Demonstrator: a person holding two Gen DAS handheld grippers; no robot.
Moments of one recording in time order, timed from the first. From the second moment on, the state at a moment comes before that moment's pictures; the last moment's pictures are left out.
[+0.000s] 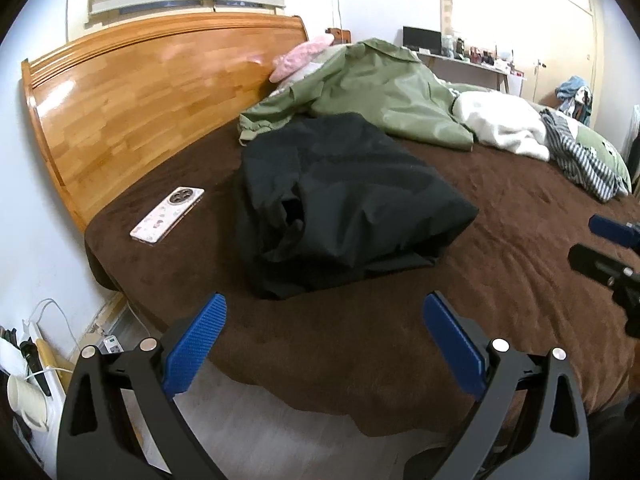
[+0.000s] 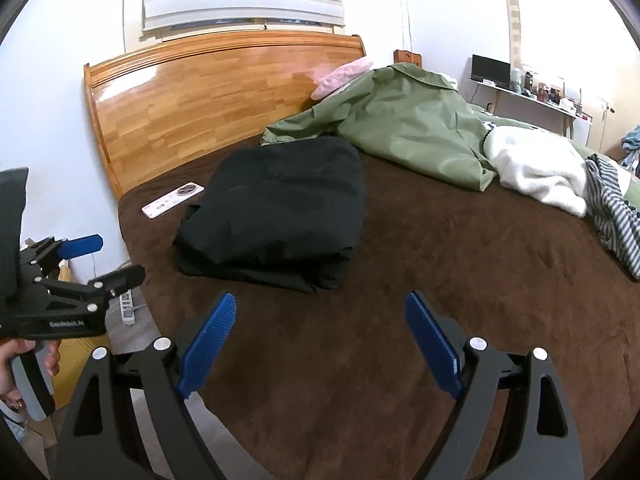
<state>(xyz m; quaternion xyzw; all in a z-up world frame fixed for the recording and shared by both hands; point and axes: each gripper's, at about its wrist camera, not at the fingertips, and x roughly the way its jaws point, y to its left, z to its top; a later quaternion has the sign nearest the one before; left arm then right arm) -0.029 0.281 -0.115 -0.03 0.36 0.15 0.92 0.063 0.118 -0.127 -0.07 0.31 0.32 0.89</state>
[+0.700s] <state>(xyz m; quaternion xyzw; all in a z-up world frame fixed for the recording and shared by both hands) -0.033 0.285 -0.107 -0.04 0.35 0.16 0.92 0.064 0.138 -0.123 -0.09 0.30 0.33 0.89</state>
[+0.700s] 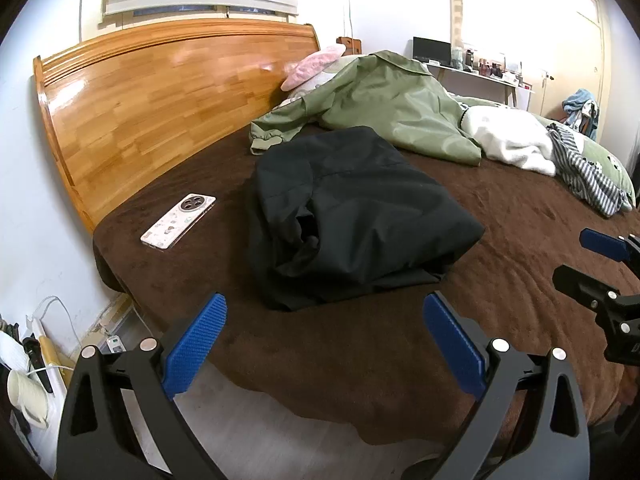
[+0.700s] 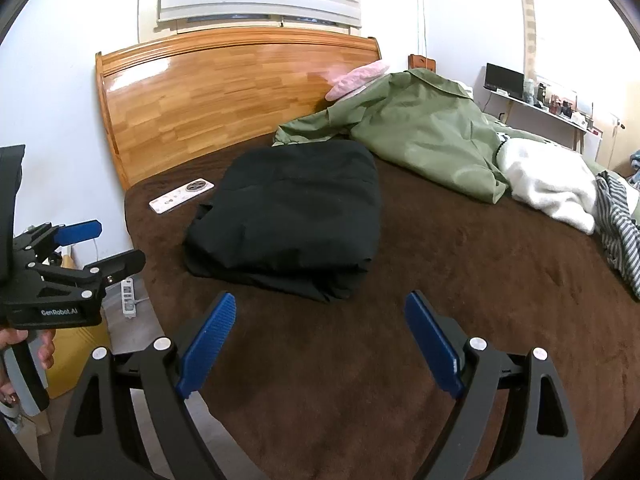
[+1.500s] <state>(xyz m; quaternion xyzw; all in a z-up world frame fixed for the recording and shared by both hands) -0.037 0.290 -0.104 -0.05 0.34 0.16 0.92 0.061 0.151 -0.122 -0.10 0.30 0.34 0.88</state>
